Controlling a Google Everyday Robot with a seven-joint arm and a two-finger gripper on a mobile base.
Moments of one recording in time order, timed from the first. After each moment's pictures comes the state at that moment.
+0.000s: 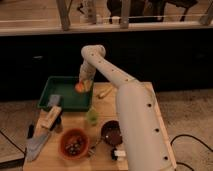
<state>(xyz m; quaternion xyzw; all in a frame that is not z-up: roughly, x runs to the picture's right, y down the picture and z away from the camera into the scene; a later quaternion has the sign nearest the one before) -0.132 -0.029 0.920 -0.27 -0.25 -0.19 0.91</state>
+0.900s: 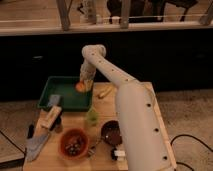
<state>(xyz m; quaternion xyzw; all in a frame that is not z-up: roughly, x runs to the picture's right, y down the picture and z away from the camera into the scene) -0.129 -0.031 0.922 -0.27 -0.25 -0.18 0.91</state>
